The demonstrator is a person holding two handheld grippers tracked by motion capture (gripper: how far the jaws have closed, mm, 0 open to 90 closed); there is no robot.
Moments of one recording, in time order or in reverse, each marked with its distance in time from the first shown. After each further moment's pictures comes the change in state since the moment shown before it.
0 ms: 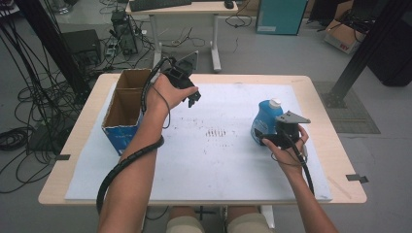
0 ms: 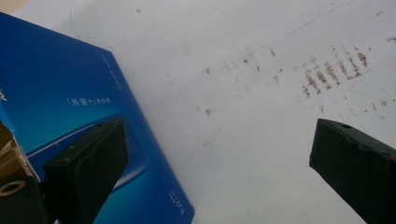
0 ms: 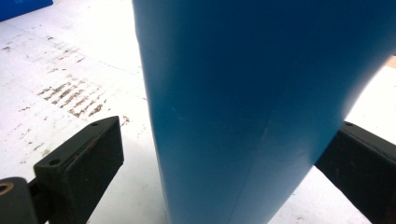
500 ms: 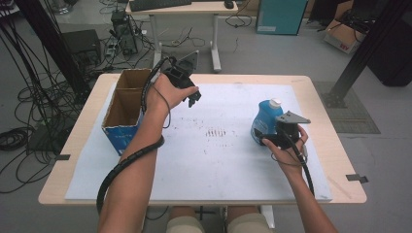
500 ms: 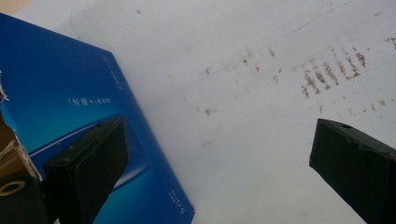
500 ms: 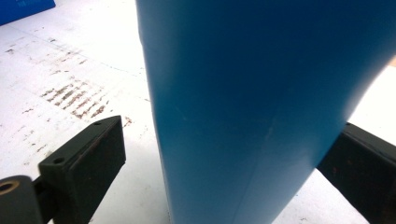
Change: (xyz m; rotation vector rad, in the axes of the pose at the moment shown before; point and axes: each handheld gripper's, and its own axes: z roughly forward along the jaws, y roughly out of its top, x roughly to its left) left arm 0.000 0.000 -0.002 -0.002 0.003 0.005; right arm 0.001 -0.001 0.000 -0.002 0.007 0.017
